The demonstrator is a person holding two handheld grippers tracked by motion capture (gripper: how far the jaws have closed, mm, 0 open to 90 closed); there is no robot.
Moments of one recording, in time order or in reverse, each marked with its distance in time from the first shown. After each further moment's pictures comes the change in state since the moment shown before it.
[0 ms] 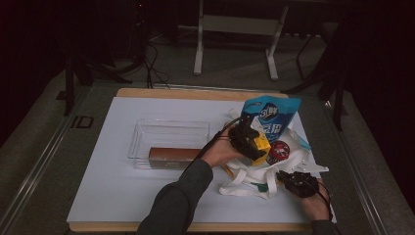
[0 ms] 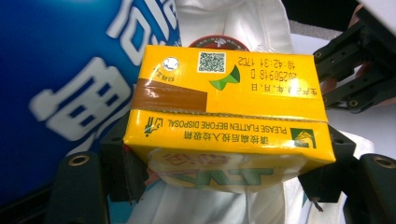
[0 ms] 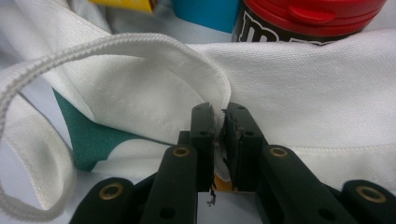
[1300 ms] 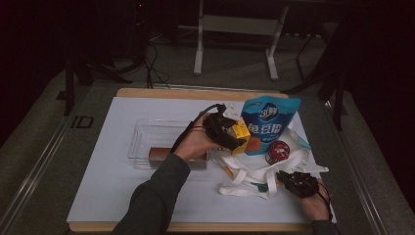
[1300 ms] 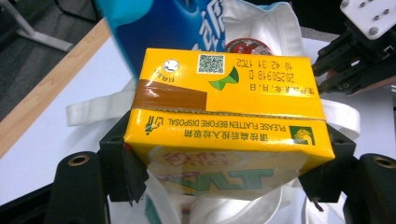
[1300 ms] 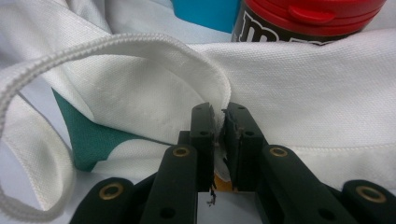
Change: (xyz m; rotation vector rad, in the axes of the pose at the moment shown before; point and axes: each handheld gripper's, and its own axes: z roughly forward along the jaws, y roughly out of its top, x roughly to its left) left arm 0.018 -0.015 -0.079 -0.027 0.084 0.000; right arm 0.001 0.000 0.000 0.000 -0.005 0.001
